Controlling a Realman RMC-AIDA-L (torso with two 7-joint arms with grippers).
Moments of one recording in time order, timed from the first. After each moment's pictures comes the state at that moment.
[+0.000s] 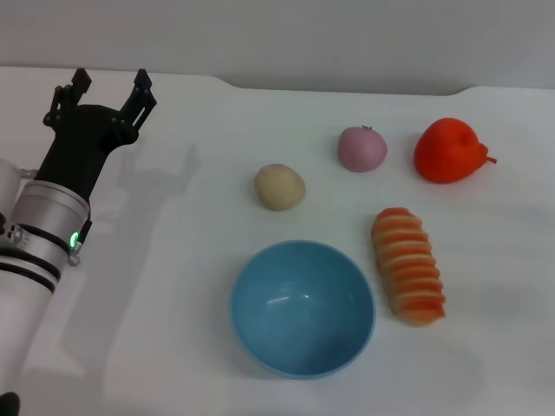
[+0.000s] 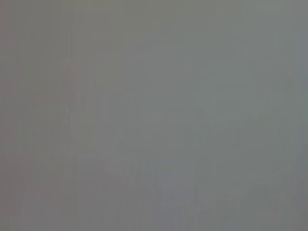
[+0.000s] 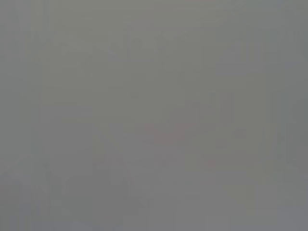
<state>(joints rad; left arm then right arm) -0.32 -2.07 2.33 0.40 -0.89 1.13 -0.14 0.46 2.08 0.03 0.17 -1.06 -1.34 0.31</state>
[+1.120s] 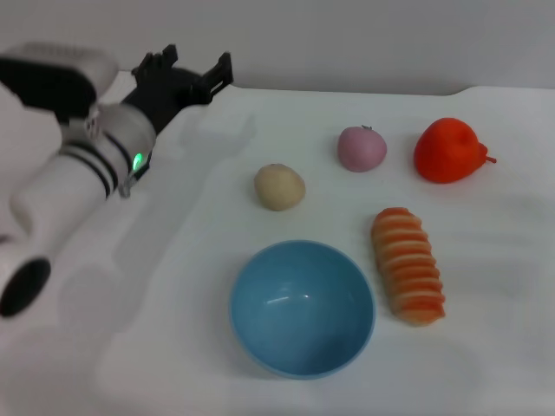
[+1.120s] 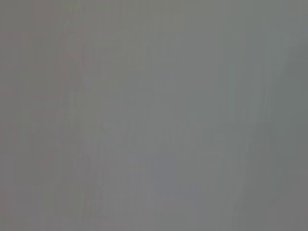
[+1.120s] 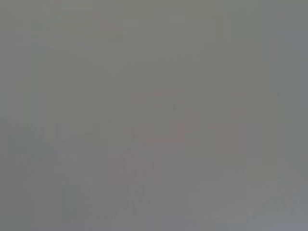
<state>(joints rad) -0.53 -2.02 2.15 0.50 -0.63 0.61 -0.24 0.51 2.08 0.02 0.16 -1.07 -1.17 0.31</state>
